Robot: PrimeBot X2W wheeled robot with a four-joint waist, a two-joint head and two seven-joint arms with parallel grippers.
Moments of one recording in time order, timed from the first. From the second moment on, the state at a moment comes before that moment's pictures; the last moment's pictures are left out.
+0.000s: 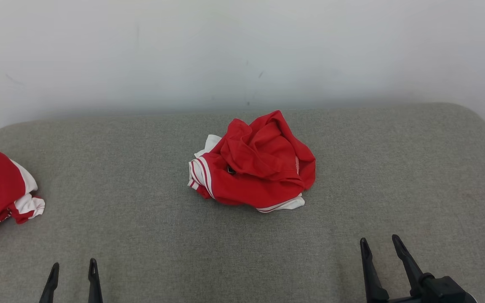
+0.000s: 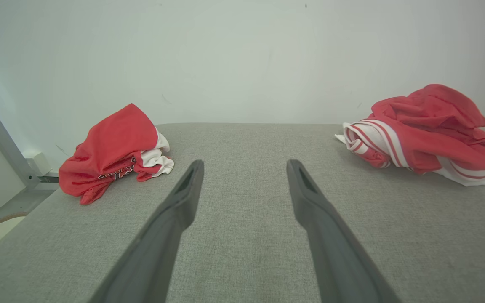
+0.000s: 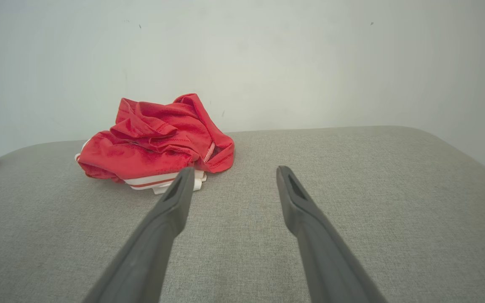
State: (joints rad) left arm 0.08 0.05 0.16 0.15 -0.06 -0.12 -0.26; right arm 0.05 -0.05 0.03 0.19 0.10 0.13 -0.26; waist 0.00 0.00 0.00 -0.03
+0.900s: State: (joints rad) left arm -0.03 0.05 0.00 0.18 -0.18 -0.10 -0.26; right arm -0.49 -0.08 0.15 0.63 -0.02 0.13 -0.26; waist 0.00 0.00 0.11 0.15
